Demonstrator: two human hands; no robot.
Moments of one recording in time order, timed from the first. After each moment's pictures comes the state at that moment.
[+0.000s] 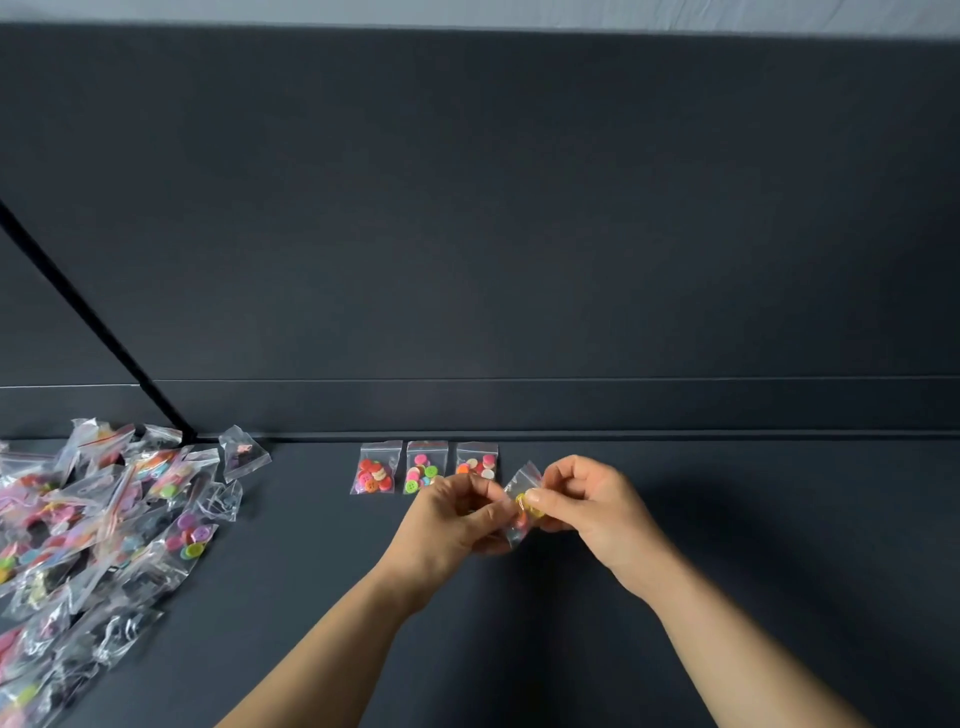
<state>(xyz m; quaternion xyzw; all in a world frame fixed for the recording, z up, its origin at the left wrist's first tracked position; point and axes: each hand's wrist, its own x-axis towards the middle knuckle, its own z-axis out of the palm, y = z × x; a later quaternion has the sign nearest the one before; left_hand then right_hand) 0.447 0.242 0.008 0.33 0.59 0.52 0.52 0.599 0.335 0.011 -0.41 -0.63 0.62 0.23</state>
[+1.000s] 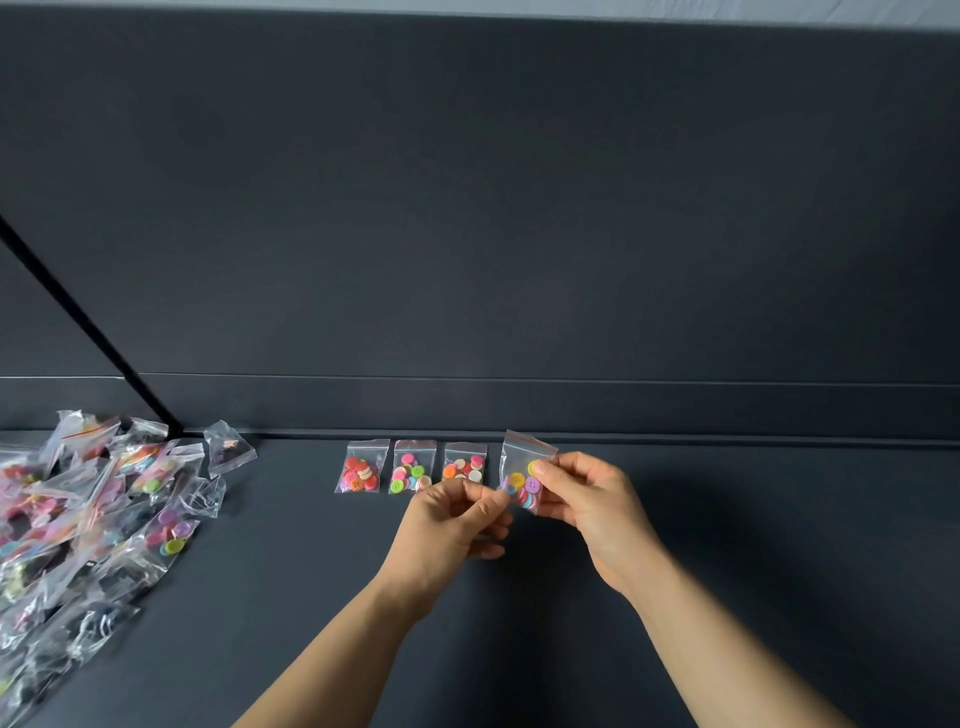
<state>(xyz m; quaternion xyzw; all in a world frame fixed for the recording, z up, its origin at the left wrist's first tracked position) 0.464 0.251 0.000 0.28 0.60 0.56 0.49 0.596 0.351 -0.002 -0.43 -0.51 0.68 0.31</state>
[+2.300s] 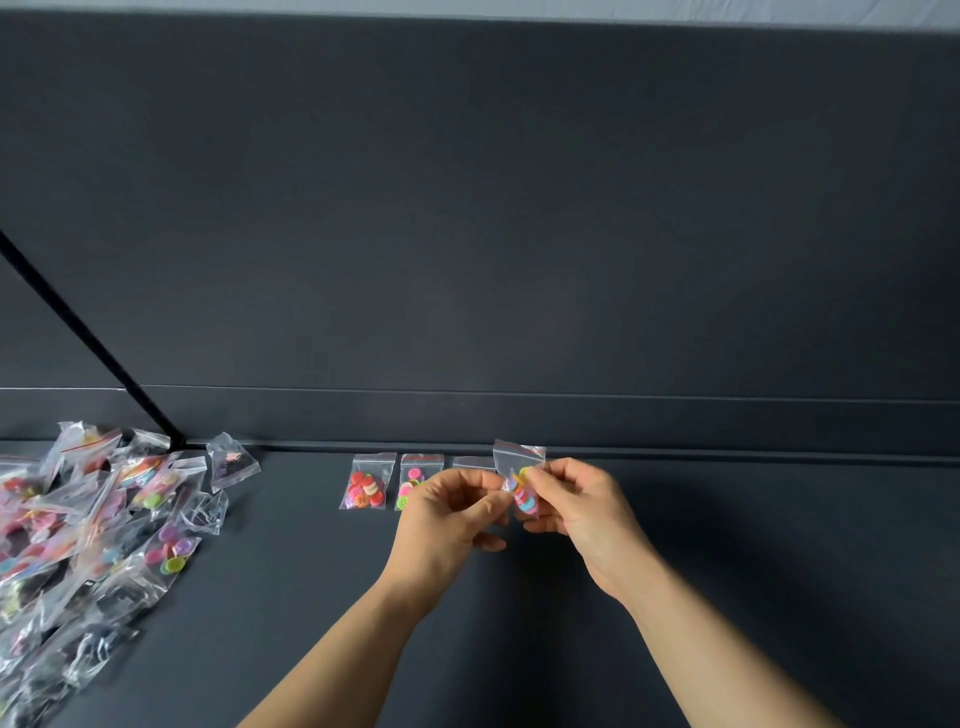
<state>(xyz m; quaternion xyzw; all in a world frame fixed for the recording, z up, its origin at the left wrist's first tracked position) 0.448 0.268 -0.005 0.29 0.61 0.59 0.44 0.576 0.361 -0.005 -0.44 -0.55 0.66 0.26</state>
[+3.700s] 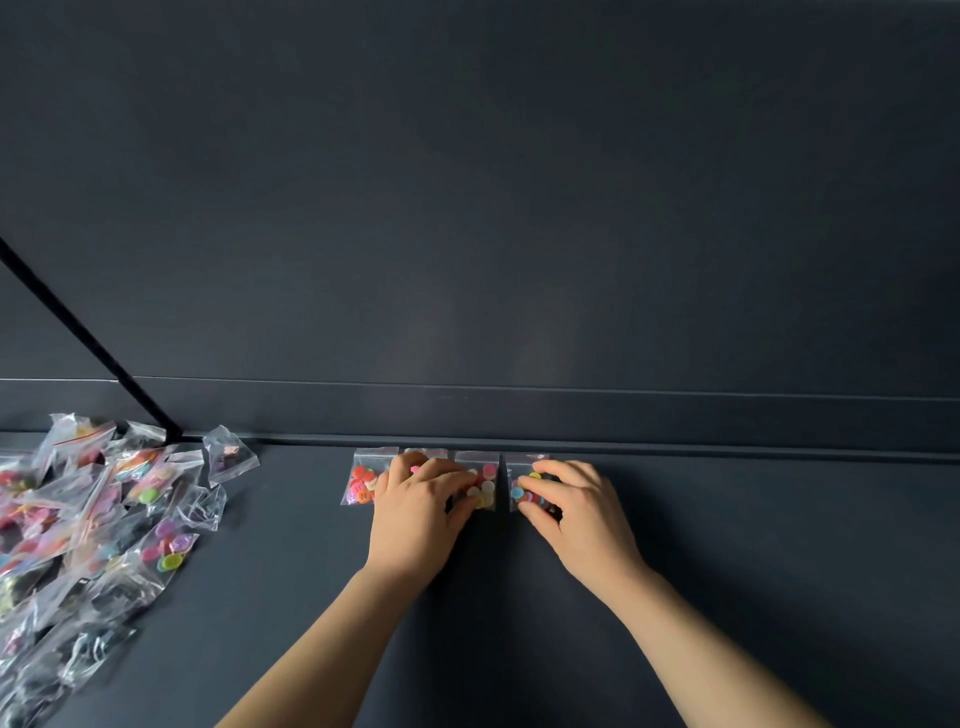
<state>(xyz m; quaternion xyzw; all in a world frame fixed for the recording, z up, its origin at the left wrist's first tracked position) 0.406 0.276 -0.051 0.55 0.79 0.26 -0.01 0.578 0.379 -0.064 -0.37 -0.89 0.16 0.22</state>
